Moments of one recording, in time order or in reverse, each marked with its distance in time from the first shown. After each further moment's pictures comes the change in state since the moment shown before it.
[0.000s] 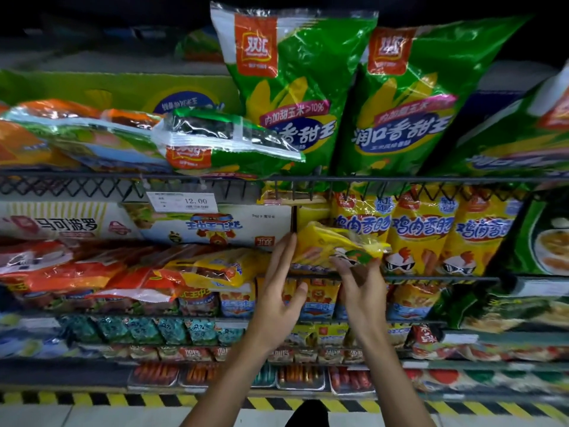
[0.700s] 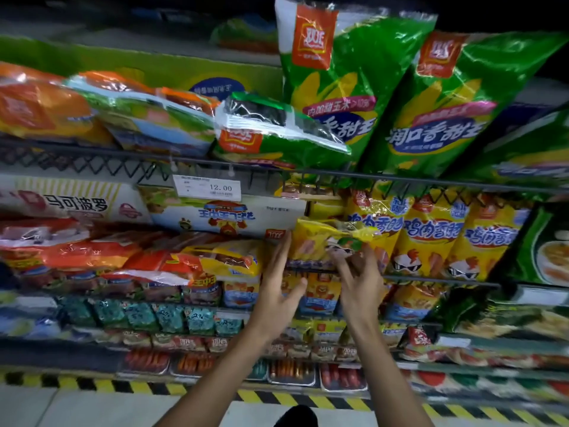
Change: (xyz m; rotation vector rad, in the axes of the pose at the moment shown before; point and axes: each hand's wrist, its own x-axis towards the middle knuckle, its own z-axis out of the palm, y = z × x) left_hand -0.010 -0.009 -0.016 -0.136 0.003 -0.173; right_hand -0.001 0.002 0.027 -0.108 0.030 -0.077
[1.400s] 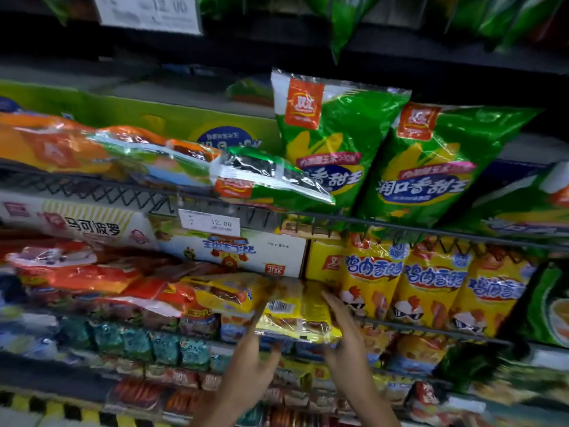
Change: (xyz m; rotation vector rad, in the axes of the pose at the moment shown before) left_hand -0.036 -0.013 -0.010 0.196 -0.025 -0.511; right_hand -0.007 0.042 -0.014 -0.219 -0.482 -0.129
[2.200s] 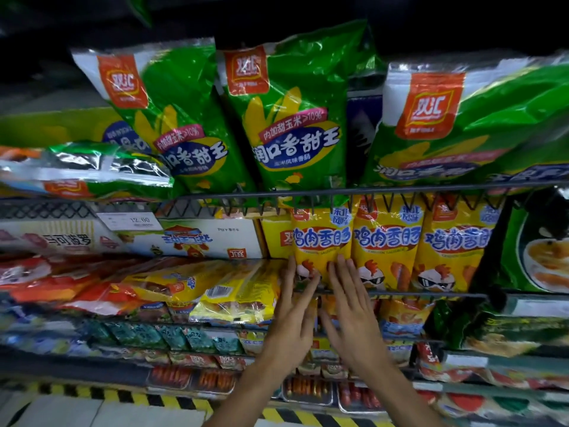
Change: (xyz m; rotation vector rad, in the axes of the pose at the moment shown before) left_hand 0.032 0.065 0.129 0.307 0.117 0.645; right_hand -0.003 0.088 -0.065 -0.406 0.195 -0.314
